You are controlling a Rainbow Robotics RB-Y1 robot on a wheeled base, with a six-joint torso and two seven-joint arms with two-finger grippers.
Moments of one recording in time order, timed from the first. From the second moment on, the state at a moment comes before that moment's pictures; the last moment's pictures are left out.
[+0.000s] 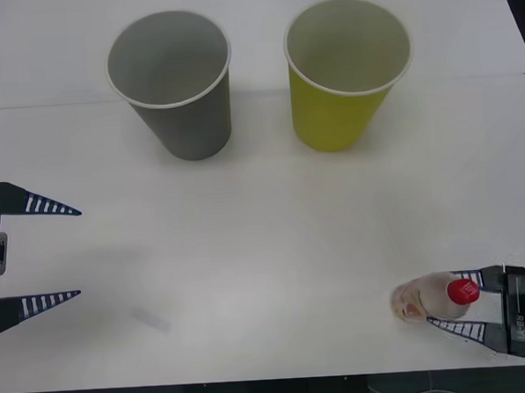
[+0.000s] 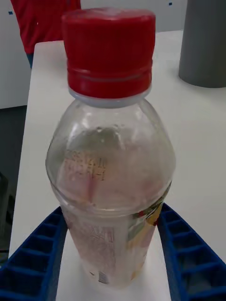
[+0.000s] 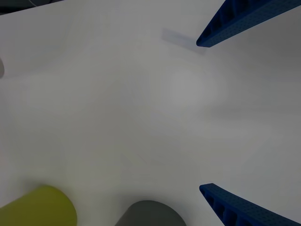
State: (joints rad) right arm 0.12 -0.64 -0.18 -1.26 1.17 -1.51 0.61; left arm 0.26 1.13 0.26 -2.01 -1.31 -1.13 -0.09
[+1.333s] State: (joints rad) right arm 0.32 -0.81 -0.07 -1.88 1.17 -1.03 -0.02; left arm 0.26 1.13 0.26 -2.01 -1.31 -1.13 -0.09
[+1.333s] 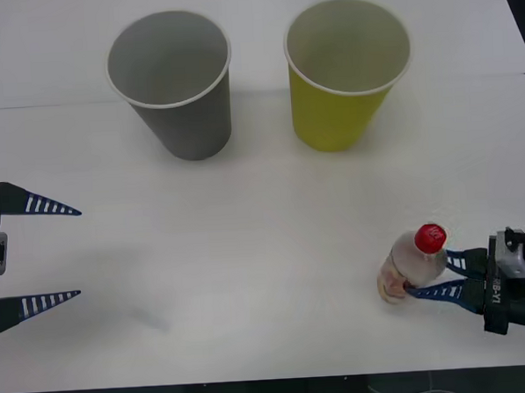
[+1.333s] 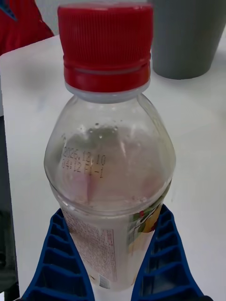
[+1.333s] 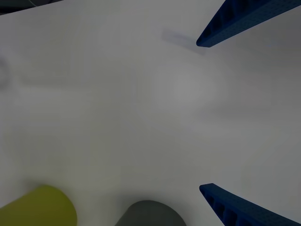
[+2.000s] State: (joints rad) right arm 0.23 -1.07 -0.01 -2.19 1.36 -0.84 -0.79; left arm 0.26 1.13 0.26 -2.01 -1.31 -1.13 -0.09
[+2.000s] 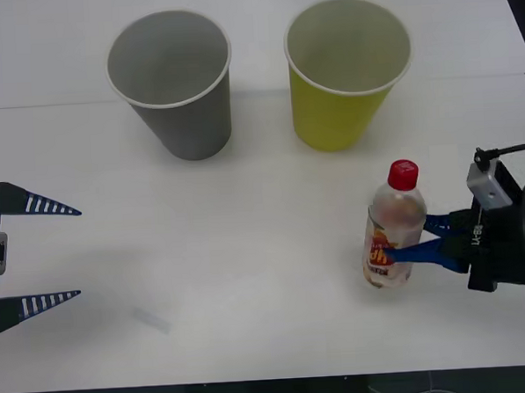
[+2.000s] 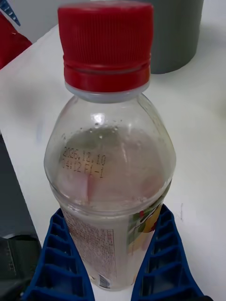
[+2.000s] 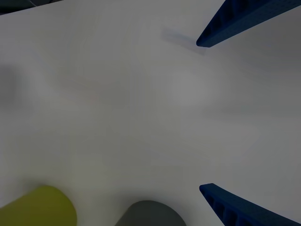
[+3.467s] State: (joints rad) right arm -0.91 -0.97 0.31 -1.96 1.58 -1.15 -1.50; left arm 0.26 1.13 0.26 -2.01 -1.31 -1.13 -0.09
